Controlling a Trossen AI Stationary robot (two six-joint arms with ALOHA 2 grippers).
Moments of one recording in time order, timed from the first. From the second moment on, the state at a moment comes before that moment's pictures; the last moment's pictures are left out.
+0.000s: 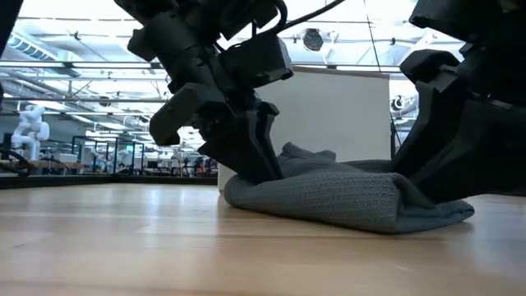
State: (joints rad) left arm -0.23 1.92 1.12 -0.10 -0.06 0.19; right arm 0.76 2.02 1.17 -0.43 0.79 0.55
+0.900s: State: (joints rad) left arm -0.38 1.88 1.12 -0.05 -0.17 0.30; right arm 0.83 2.00 1.17 -0.32 0.78 0.07
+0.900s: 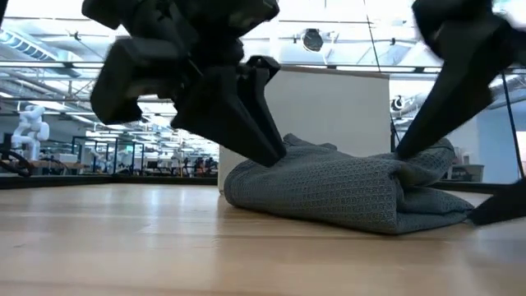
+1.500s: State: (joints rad) left arm -0.36 1.98 1.12 0.06 -0.19 0.35; right arm 0.73 2.05 1.17 -0.34 0.80 0.16
